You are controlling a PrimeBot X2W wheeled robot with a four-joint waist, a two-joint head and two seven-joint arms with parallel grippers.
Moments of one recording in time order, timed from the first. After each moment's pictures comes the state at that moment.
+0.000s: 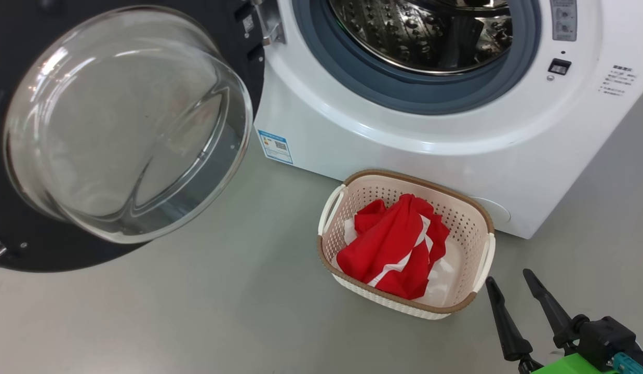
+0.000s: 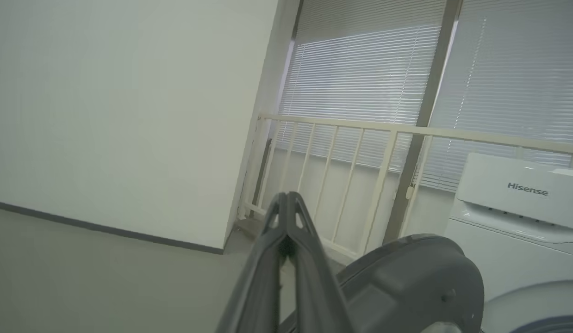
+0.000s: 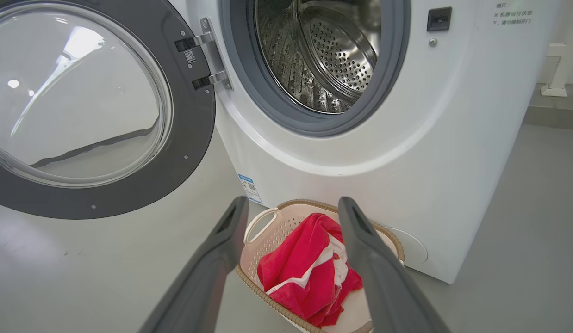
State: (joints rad) left arm -0.56 0.40 0.48 0.32 -0.61 -0.12 -0.17; right arm 0.10 -0.11 0.06 0.14 0.34 0.12 -0.26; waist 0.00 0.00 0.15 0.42
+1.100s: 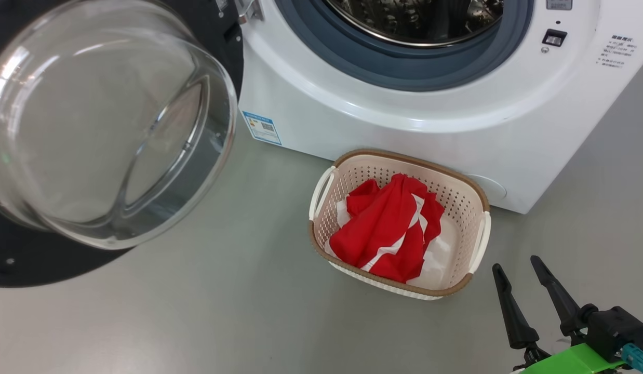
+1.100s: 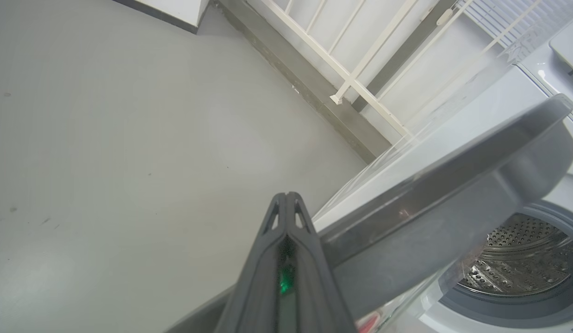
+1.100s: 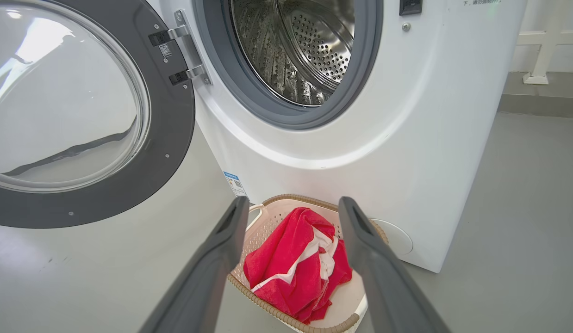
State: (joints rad) left arm -0.70 0.66 0.27 0.70 -1.14 -0.12 0.54; right arm 0.07 -0.13 0.04 0.12 0.33 0.12 -0.26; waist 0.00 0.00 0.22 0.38
